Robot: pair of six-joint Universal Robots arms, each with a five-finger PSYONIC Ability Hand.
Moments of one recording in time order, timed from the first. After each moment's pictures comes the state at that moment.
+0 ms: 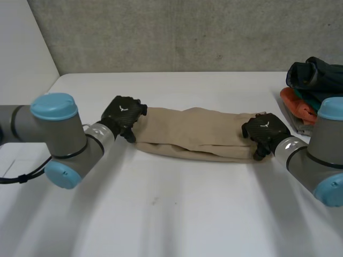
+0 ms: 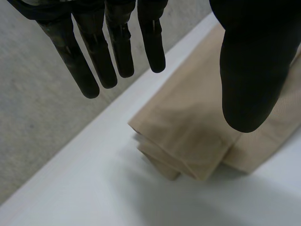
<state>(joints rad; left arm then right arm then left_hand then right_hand) 4.34 -2.32 -1.24 3.37 -1.31 3.57 1.80 -0.98 1.48 -0.13 1.32 2.59 0.51 0.51 0.51 0.52 0.34 0.78 0.80 0.80 0.78 0.59</state>
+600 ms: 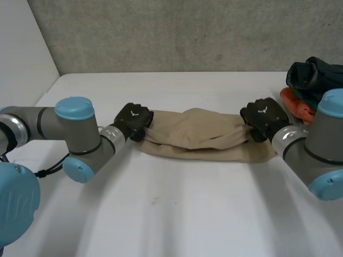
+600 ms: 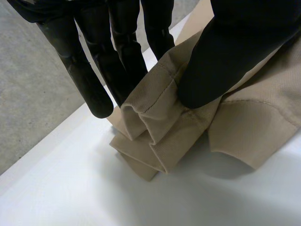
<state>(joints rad) 4.31 -2.50 -1.03 3.31 -1.27 3.57 1.84 -1.03 1.47 -0.21 1.33 2.60 1.13 1.16 1.16 1.17 0.98 1.05 1.16 1.18 1.19 0.97</state>
